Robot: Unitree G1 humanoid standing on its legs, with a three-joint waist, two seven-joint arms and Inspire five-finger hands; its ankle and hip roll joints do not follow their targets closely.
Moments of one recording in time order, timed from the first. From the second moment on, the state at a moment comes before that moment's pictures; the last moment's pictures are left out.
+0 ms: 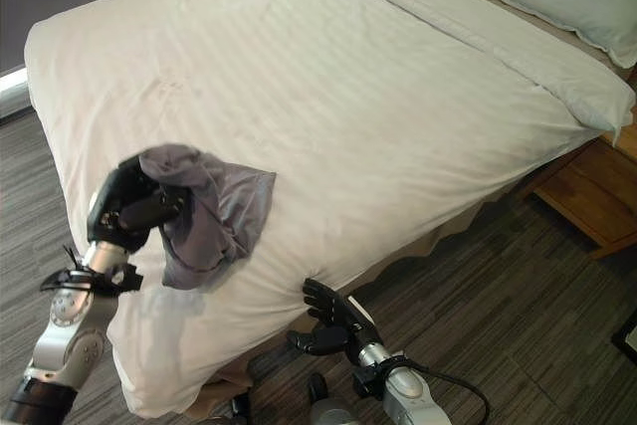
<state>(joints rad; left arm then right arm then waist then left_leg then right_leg) 0.05 0.42 -0.09 0.01 -0.75 -0.25 -0.10 0.16 -0.42 0.34 0.27 0.48 -0.08 0.20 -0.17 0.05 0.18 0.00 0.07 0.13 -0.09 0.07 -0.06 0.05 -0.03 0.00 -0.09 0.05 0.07</state>
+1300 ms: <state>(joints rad) 0.12 0.33 -0.02 0.11 -0.81 -0.23 -0.05 0.14 -0.30 0.27 0.28 0.46 -0.10 0.14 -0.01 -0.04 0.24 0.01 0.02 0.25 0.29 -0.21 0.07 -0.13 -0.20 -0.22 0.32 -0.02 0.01</state>
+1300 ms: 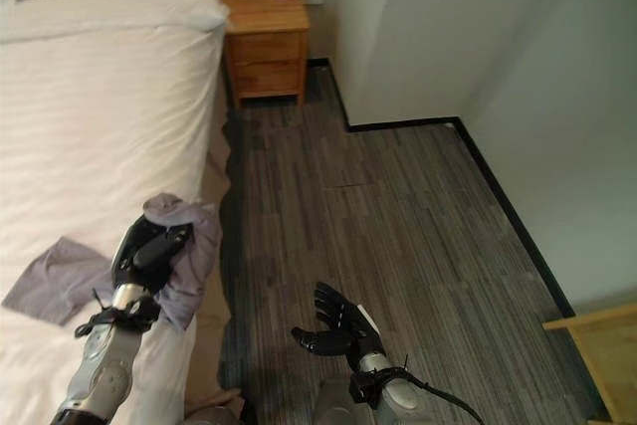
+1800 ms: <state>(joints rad) 0.17 0.36 -0.02 0.03 -0.80 -0.23 -0.01 -0.02 -0.34 0.26 0.09 0.61 -0.17 0.09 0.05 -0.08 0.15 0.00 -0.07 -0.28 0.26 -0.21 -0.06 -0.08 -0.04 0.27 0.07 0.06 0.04</state>
